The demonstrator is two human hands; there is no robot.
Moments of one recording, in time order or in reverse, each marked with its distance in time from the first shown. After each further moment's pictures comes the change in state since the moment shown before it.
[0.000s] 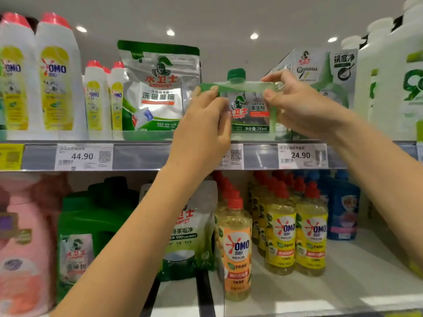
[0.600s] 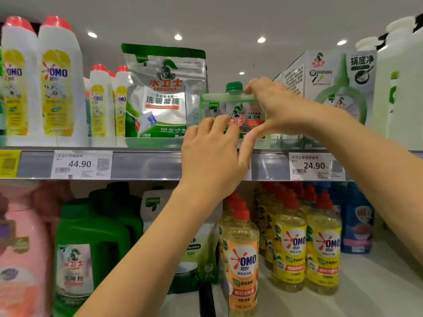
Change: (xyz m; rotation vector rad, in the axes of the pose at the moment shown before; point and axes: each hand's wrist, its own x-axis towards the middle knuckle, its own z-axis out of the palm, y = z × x) left_hand -0.008 0.001 0.023 0.440 -0.031 0.053; right_hand 0.038 0.001 0.015 -1.112 -0.042 -0.247
